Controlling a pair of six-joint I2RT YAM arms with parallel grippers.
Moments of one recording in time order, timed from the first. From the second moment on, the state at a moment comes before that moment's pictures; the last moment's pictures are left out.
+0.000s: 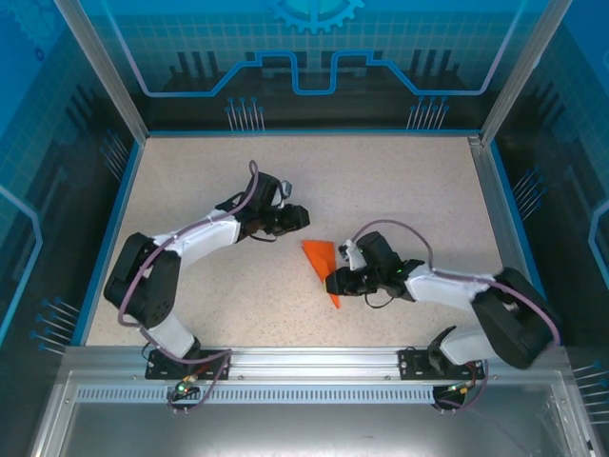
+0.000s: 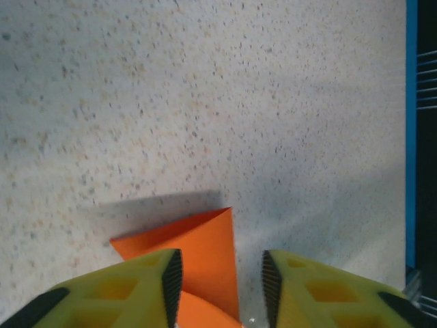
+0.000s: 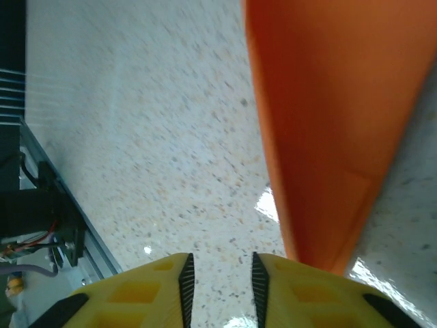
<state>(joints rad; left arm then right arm) -0.48 1.63 1.05 -0.26 0.35 -0.74 0.65 1.31 0.51 -0.05 -0.49 0.66</state>
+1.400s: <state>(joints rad) -0.78 1.68 1.05 -0.49 -0.05 -1.06 0.31 1.00 0.39 -0.29 -0.39 0.53</state>
